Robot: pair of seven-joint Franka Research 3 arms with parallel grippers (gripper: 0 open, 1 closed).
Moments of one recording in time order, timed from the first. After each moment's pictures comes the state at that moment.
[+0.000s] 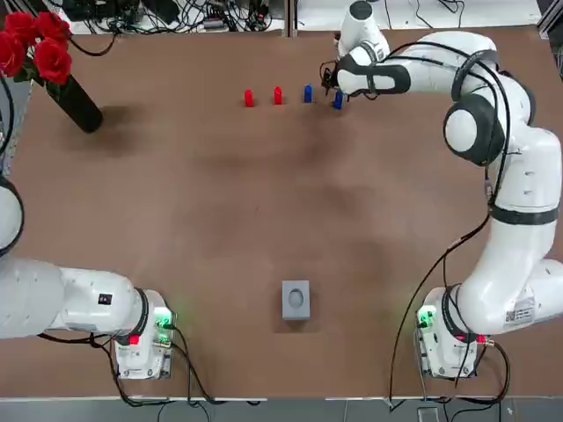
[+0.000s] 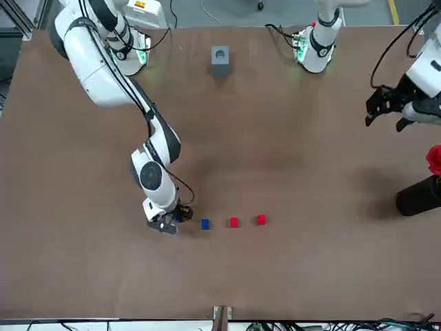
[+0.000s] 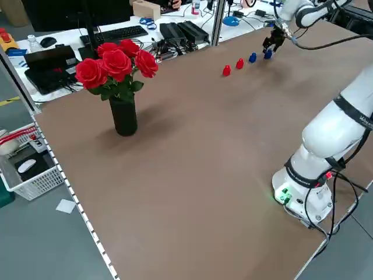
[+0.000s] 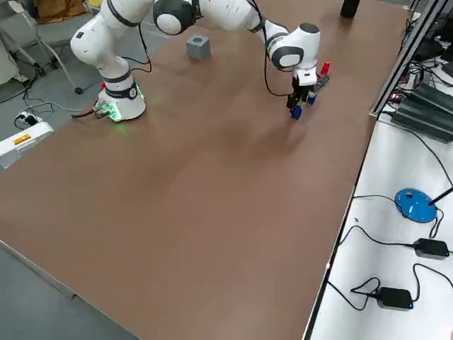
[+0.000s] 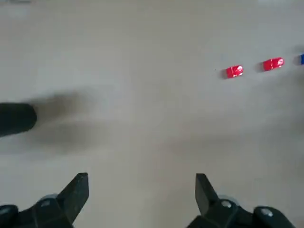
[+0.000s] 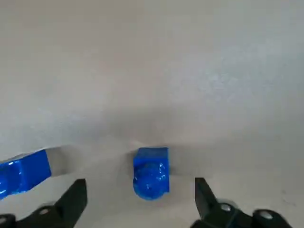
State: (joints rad) left arm -0.08 -0.13 0.02 -1.74 -0.05 1.72 0.07; right arm 0.19 0.82 0.34 -1.42 -0.34 2.28 0.87
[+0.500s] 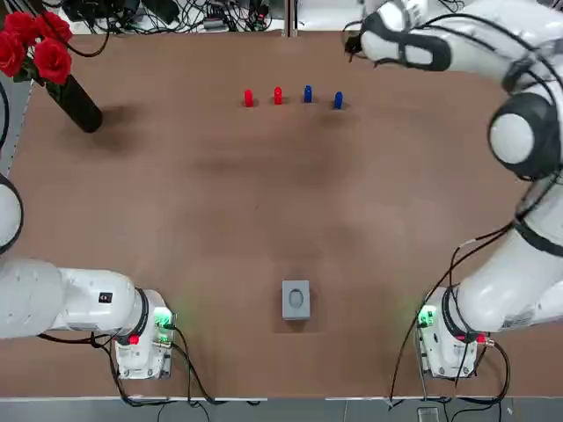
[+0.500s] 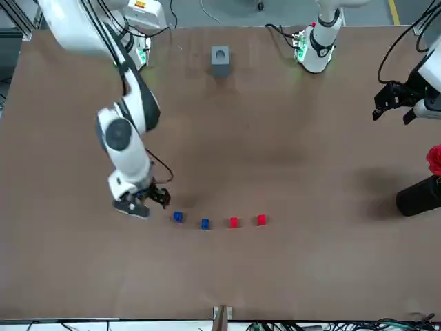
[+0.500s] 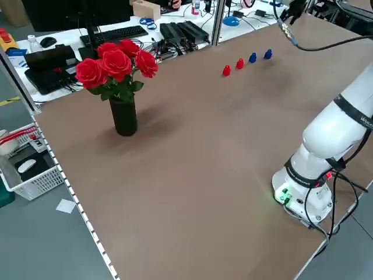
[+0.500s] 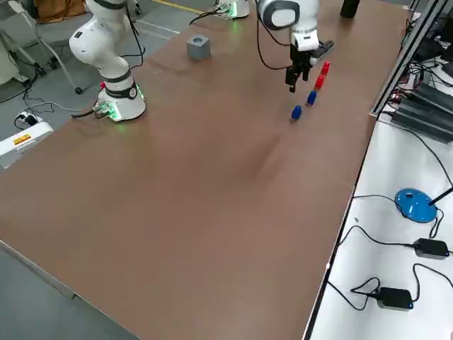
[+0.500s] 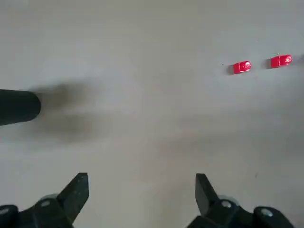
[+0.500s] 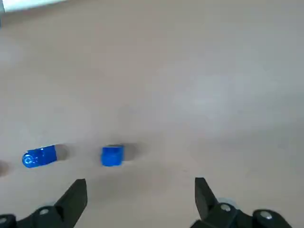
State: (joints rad) left arm -0.06 -0.11 0.02 -1.71 -0.05 1.70 0.07; right arm 0.11 0.38 0.27 -1.68 -0.23 2.19 0.69
